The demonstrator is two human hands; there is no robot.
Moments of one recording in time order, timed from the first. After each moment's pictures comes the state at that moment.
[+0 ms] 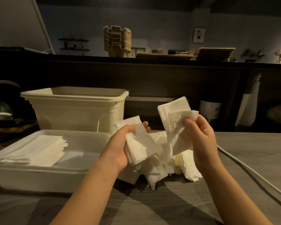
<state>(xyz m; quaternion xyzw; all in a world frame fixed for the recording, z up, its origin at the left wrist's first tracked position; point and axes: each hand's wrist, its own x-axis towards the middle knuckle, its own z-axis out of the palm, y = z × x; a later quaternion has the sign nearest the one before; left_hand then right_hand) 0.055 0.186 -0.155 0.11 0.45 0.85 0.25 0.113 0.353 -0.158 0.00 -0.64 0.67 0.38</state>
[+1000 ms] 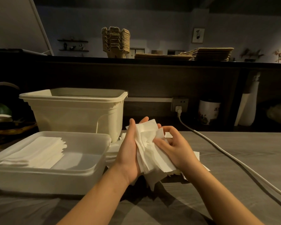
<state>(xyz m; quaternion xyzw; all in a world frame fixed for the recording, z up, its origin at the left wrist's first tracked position) 0.063 0.206 -0.172 0.19 0.38 0.86 0.28 0.106 0.332 -0.170 0.00 -0.82 0.54 0.19</state>
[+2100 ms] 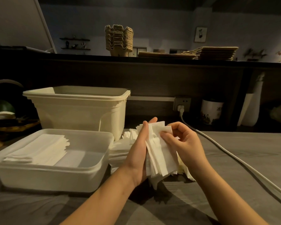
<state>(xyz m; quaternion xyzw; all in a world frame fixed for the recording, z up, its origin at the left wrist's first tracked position) 0.076 0.211 -0.175 0.25 0.47 0.81 0.23 0.108 0.334 -0.170 0.03 -0.76 0.58 0.30</state>
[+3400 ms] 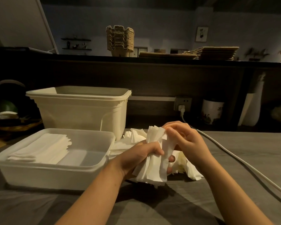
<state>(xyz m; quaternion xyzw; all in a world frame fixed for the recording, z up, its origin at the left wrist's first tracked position) 0.067 0.187 -0.166 0.32 0.64 0.62 0.32 0.107 0.347 -0.168 0.12 -0.79 0.53 0.27</state>
